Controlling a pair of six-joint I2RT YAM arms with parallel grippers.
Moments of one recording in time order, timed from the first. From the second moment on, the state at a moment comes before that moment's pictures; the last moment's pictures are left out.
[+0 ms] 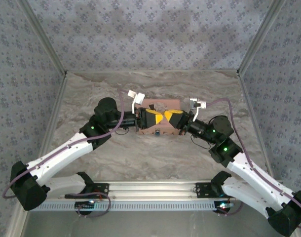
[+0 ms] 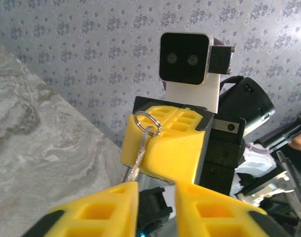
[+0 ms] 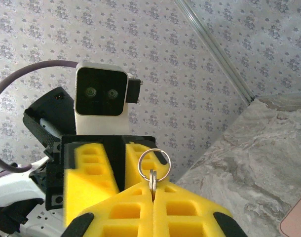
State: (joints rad) left arm -0.80 1.13 0.95 0.18 0.67 -0.77; right arm 0.66 0.78 0.65 0.31 -0.43 0.75
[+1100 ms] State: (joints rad) left arm -0.81 1.13 0.95 0.19 0.64 -0.77; right arm 0.66 0.76 0.63 0.34 -0.46 0.77
